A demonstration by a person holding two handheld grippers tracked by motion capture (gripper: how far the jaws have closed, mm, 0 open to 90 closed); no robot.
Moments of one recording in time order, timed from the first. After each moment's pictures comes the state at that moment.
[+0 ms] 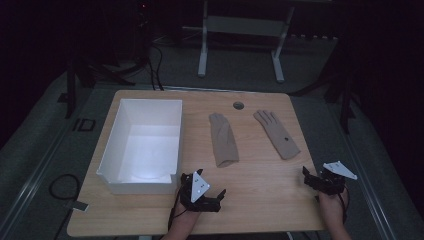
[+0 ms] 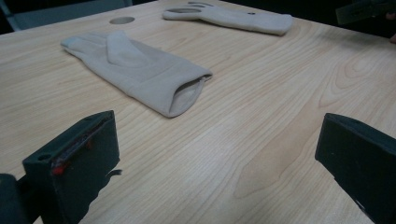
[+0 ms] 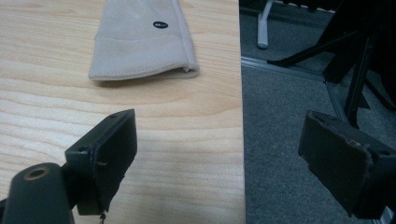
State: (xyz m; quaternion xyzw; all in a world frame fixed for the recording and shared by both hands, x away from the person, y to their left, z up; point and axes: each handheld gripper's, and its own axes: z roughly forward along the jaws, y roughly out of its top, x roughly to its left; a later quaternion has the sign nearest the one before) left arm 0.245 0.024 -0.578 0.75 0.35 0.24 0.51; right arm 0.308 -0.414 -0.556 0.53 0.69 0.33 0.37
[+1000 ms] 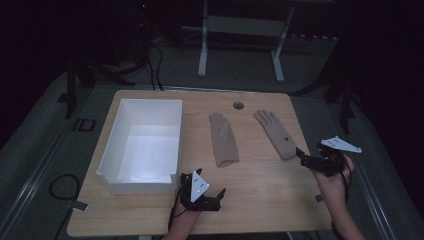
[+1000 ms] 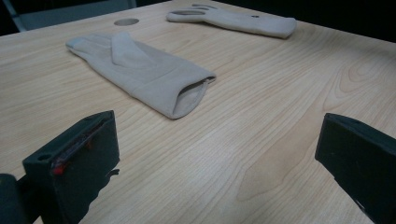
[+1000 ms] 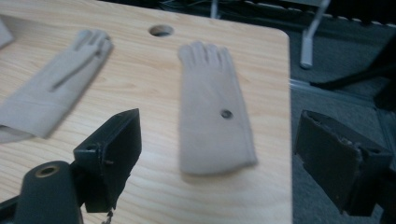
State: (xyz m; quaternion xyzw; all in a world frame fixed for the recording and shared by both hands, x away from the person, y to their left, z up) left arm 0.245 0.025 -0.578 0.74 0.36 0.24 0.51; right arm 0.330 -0.368 -0.463 0.49 0.72 0.37 0.31
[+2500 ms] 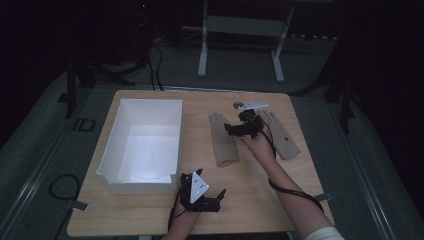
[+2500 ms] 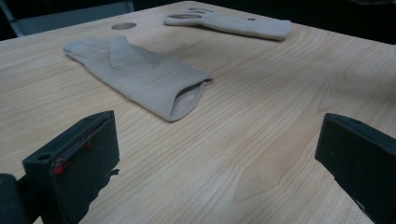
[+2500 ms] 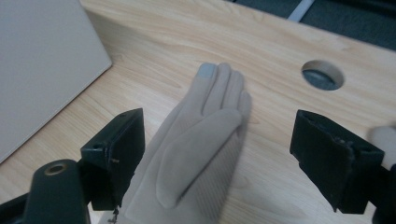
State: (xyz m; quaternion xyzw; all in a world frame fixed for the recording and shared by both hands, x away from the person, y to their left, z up) left arm 0.244 0.025 -0.578 0.74 0.35 0.24 0.52; right arm 0.458 -0.165 -0.484 0.42 0.81 0.36 0.20
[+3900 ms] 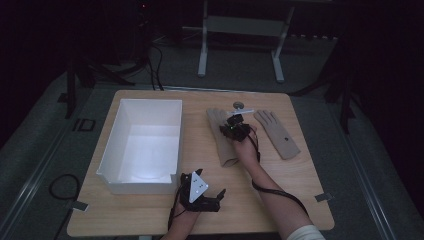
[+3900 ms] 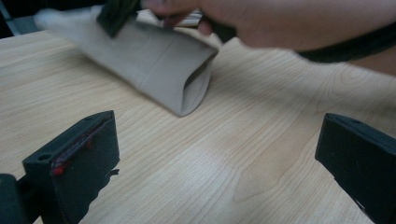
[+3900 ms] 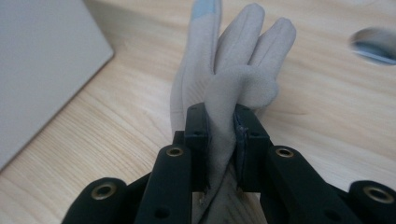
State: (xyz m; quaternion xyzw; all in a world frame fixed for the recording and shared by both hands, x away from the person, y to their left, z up) left arm 0.245 0.027 -0.578 0.74 0.35 0.24 0.53; right arm 0.466 -0.138 -0.522 0.45 0.80 0.36 0.17
